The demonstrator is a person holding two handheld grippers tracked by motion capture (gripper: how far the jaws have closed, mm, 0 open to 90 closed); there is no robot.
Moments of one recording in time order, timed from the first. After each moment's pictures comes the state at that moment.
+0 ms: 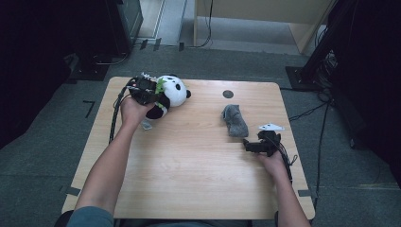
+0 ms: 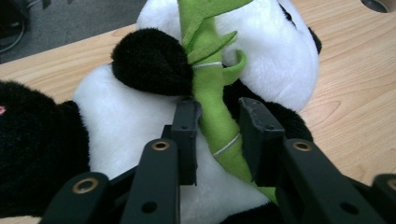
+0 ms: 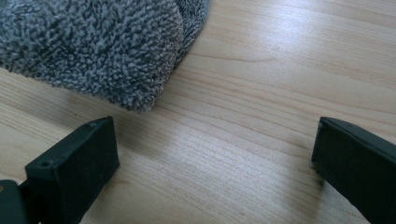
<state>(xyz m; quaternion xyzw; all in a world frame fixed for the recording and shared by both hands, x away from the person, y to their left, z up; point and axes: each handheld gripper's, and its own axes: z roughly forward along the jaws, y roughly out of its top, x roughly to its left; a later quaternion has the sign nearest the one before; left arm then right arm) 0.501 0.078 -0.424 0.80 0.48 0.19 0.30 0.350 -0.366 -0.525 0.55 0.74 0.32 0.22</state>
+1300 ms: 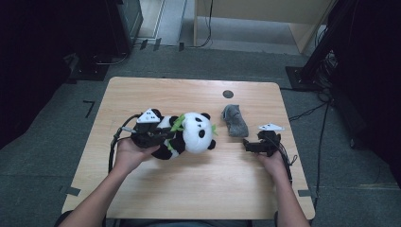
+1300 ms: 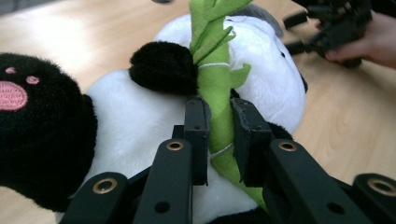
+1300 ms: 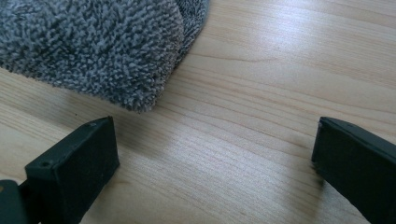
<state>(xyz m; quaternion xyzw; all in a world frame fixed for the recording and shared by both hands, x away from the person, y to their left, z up) 0.332 0.061 -0.412 0.84 0.33 0.07 0.43 0.349 -0.365 -0.526 0.55 0.74 0.32 0.22</state>
